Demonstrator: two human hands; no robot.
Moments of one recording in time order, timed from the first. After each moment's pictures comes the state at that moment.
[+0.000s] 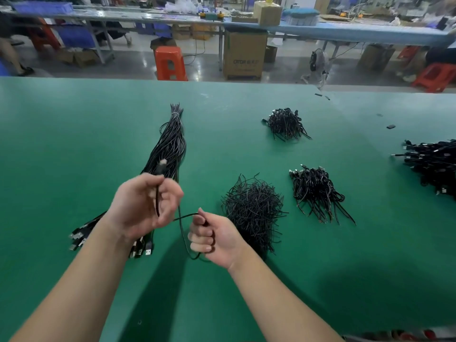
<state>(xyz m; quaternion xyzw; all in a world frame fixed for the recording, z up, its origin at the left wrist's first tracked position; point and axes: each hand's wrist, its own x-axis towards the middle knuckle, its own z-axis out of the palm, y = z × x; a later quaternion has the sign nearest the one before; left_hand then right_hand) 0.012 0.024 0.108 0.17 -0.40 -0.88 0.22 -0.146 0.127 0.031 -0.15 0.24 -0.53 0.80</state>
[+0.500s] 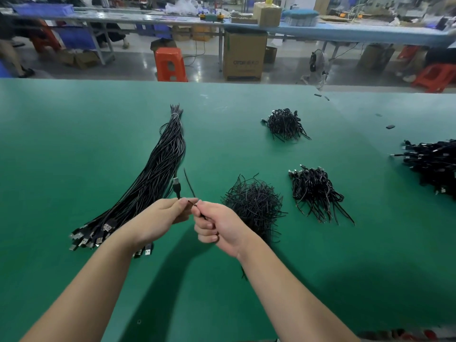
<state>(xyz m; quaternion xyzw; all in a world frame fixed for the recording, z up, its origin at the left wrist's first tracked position) -0.006 0.040 0.074 0.38 -0.66 -0.63 0.14 -0.161 0.123 0.057 -0.31 0.40 -0.52 0.70</state>
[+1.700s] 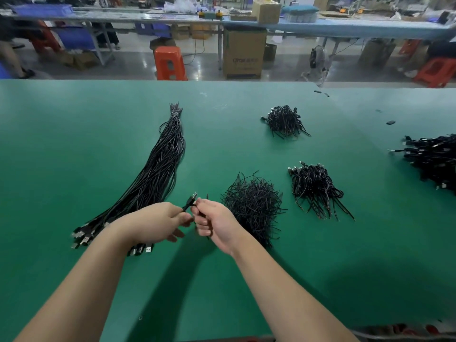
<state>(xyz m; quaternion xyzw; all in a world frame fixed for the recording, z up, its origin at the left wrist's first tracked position) -0.005 0.045 0.096 0.44 -0.78 -0.43 -0.06 -0.153 0.118 0.044 -0.31 0.44 -0.54 0.65</state>
